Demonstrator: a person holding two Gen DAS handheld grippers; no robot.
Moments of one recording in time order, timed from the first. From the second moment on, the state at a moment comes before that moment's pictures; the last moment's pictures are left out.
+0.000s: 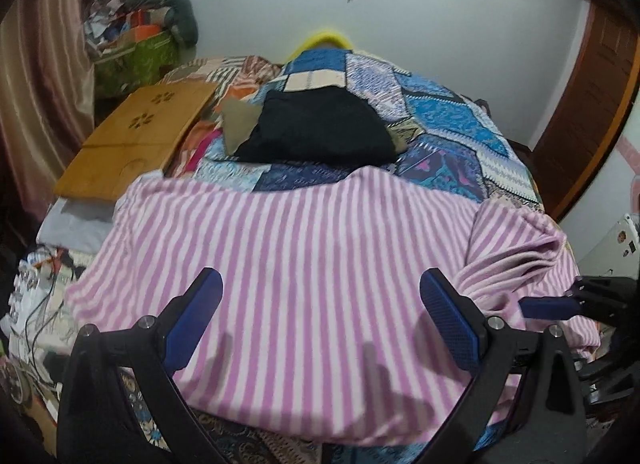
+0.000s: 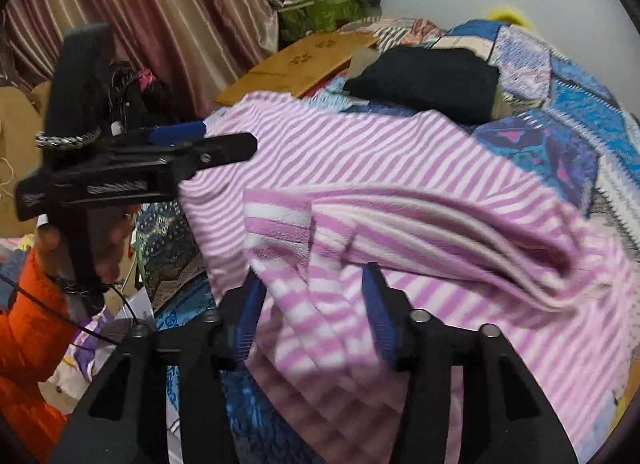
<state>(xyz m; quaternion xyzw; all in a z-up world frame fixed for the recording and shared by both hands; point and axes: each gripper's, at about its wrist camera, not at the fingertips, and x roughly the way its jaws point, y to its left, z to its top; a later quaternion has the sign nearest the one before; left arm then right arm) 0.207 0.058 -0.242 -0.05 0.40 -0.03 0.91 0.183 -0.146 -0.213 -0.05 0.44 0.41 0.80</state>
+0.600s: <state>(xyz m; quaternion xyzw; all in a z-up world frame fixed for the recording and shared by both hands) 0.250 0.007 -0.229 -0.01 0.39 -0.07 0.92 0.238 -0.216 -0.228 -0.10 0.46 0.31 0.83</state>
